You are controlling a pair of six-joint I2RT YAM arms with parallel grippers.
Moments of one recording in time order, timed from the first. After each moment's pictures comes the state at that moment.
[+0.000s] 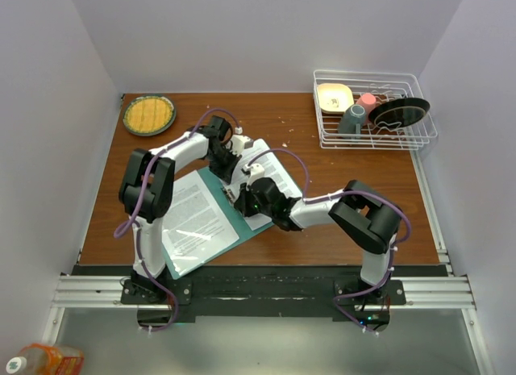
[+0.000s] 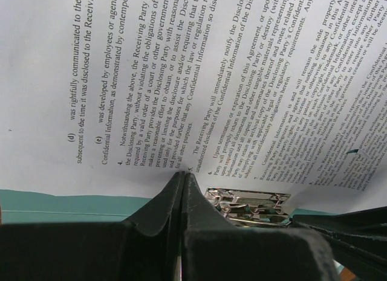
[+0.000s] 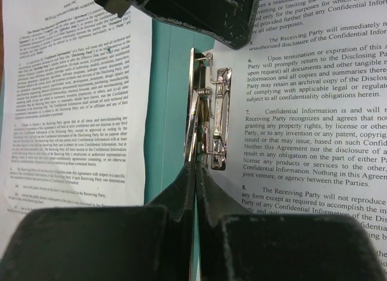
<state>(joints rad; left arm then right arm) -0.37 2.04 1.46 -0.71 0.30 0.30 0.94 1.88 0.86 0.47 0.06 0.53</state>
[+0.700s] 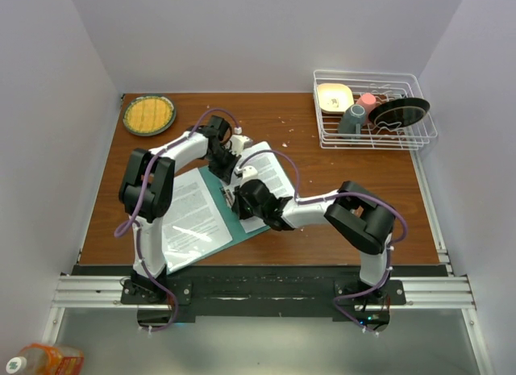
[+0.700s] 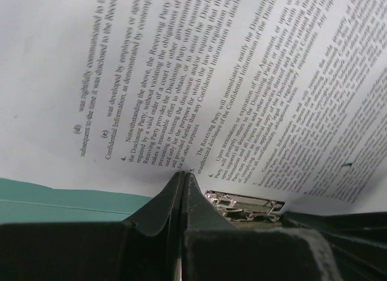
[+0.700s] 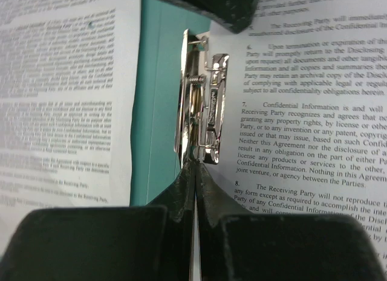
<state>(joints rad) -0.36 2.05 1.47 -0.72 0.31 0.30 0.98 1.91 0.95 0.30 0.15 0.53</state>
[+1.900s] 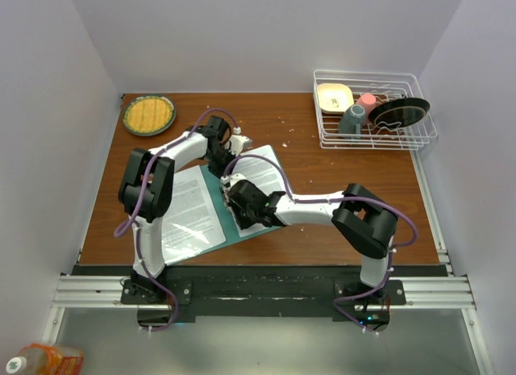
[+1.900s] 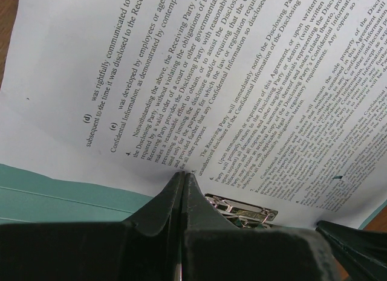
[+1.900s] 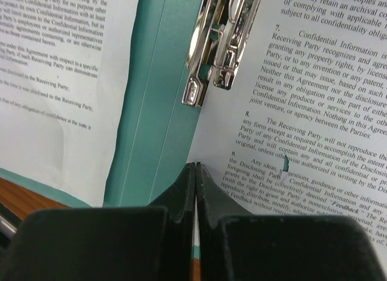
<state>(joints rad) -0.36 2.05 1.46 -0.72 0.31 0.29 1.05 1.88 1.10 -0.09 0.12 0.44</state>
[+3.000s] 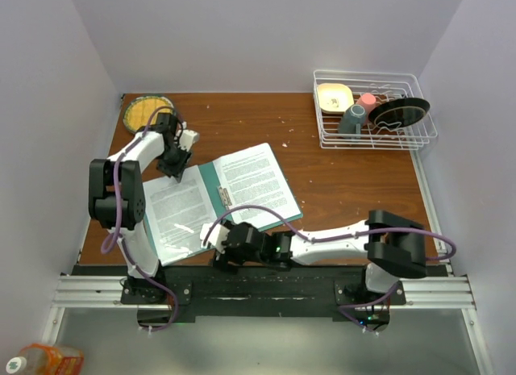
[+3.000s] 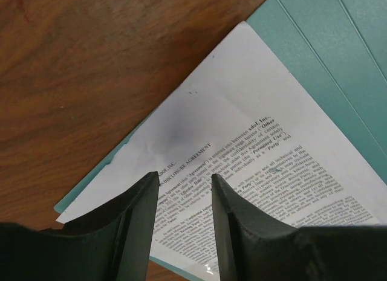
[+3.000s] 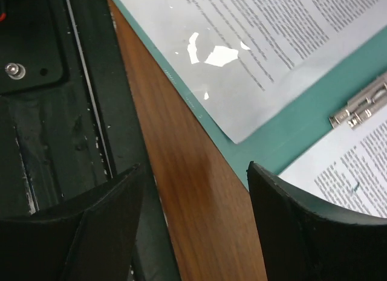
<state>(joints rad) -0.05 1.88 1.33 -0.77 0.03 0.36 1.35 1.62 0.89 0.11 0.13 -0.07</state>
